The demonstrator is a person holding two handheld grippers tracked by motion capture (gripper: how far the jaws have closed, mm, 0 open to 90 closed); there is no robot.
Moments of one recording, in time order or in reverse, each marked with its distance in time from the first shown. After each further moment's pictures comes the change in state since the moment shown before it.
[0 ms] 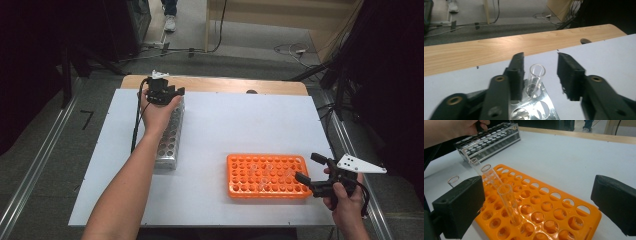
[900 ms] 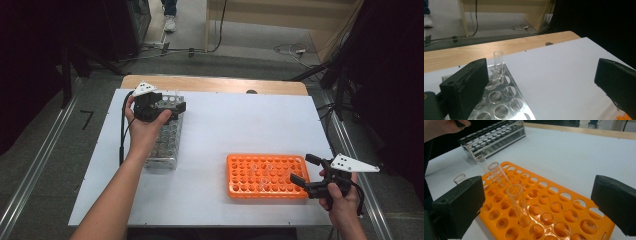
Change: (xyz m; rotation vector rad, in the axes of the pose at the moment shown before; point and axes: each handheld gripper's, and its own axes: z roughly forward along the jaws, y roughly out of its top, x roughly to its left) left arm -0.023 -0.024 -0.085 -0.105 -0.167 0.041; right arm 0.008 0.001 0.009 0.029 0.029 -0.006
